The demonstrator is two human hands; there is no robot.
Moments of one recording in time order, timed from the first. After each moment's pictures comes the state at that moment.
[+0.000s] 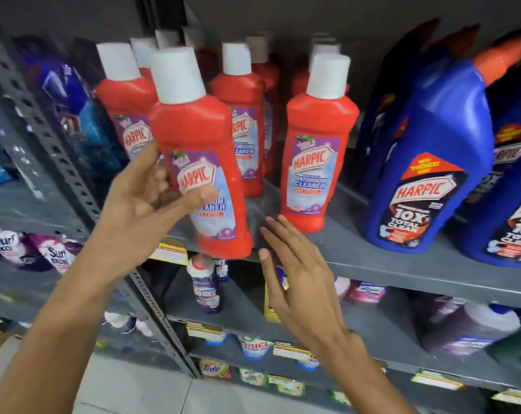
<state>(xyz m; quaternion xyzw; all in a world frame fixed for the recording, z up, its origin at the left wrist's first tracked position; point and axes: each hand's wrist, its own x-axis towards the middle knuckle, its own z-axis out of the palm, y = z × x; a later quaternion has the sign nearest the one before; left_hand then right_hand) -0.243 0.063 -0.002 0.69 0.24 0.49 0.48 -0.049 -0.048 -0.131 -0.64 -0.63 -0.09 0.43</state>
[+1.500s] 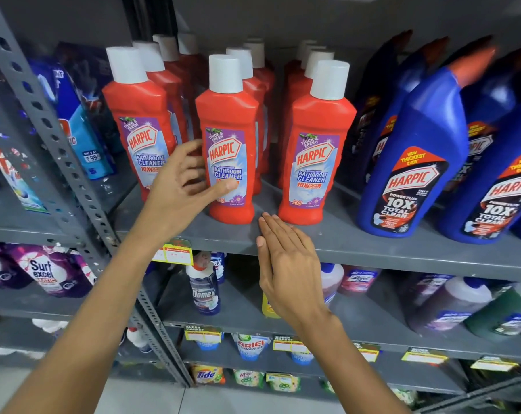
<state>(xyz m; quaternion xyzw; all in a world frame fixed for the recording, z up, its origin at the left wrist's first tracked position) -0.229 0.115 -0.027 0.72 0.31 0.42 0.45 -0.073 -0.022 -0.145 -0.70 -0.59 -0.18 0.35</state>
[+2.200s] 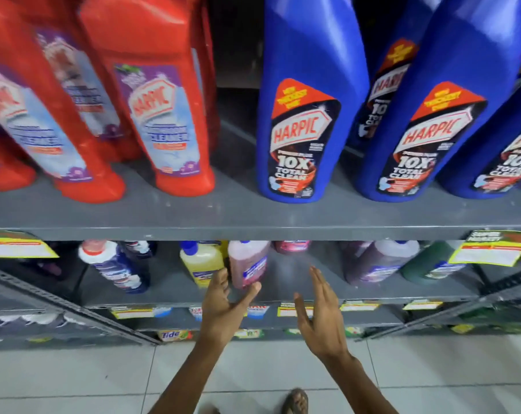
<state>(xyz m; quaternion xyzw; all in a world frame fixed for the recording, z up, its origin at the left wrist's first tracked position) -0.067 -0.061 -0.285 0.64 0.45 0.28 0.55 0.100 -0.205 -0.359 -0.84 -0.40 0.08 0.36</state>
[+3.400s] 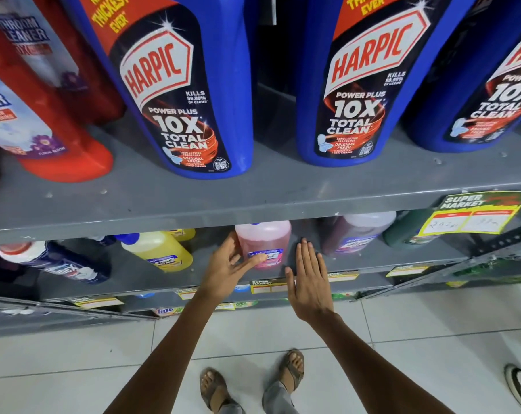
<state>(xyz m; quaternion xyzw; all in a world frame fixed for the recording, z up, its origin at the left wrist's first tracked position) 0.031 -0.055 -0.337 0.61 0.37 0.15 0.69 0.178 -0.219 -0.460 -0.88 -0.44 0.08 0.17</state>
